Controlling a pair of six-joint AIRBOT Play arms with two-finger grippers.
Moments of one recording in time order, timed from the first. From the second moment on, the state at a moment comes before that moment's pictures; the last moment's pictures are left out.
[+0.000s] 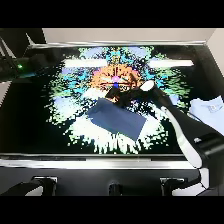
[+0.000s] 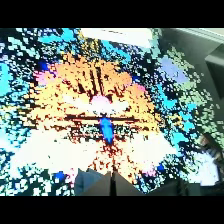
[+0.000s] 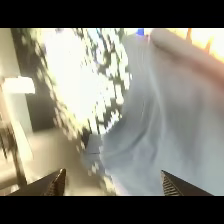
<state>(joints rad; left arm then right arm) -0.07 -1.17 1.52 1.08 -0.99 -1.57 0.29 -1.70 1.47 -0.61 0.91 1.61</state>
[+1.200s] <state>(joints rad) -0.06 -1.16 1.51 1.13 -1.04 -1.55 -0.07 -1.38 1.11 -0.65 1.02 1.48</state>
